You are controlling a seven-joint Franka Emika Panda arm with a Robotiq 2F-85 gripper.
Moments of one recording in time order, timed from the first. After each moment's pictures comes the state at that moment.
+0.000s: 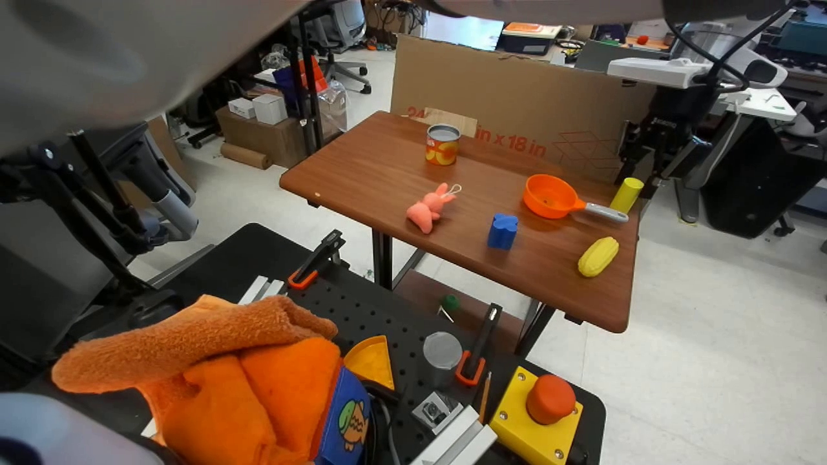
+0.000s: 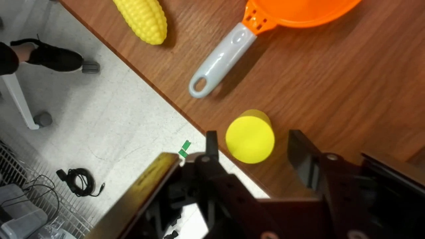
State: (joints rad) arm -0.21 1.18 -0.19 -0.73 0.06 1.59 0.51
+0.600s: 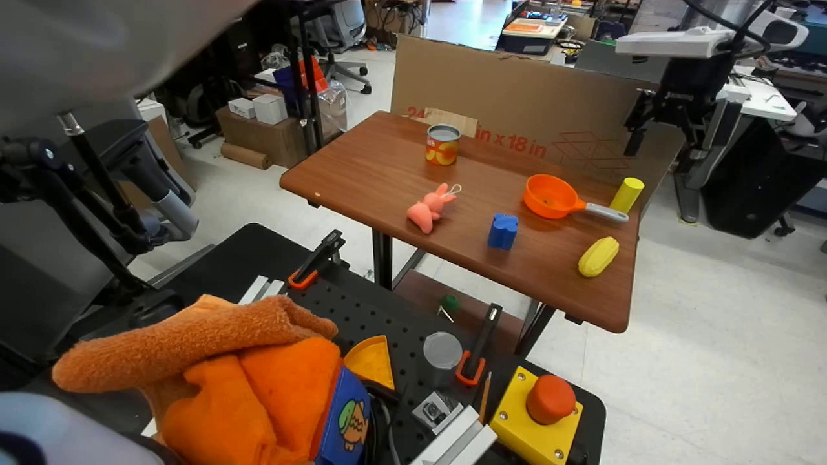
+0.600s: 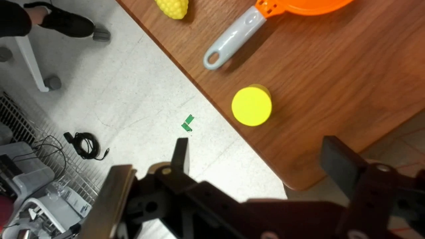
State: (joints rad) arm -0.18 1.14 -0.22 -0.72 0.00 1.59 0.45
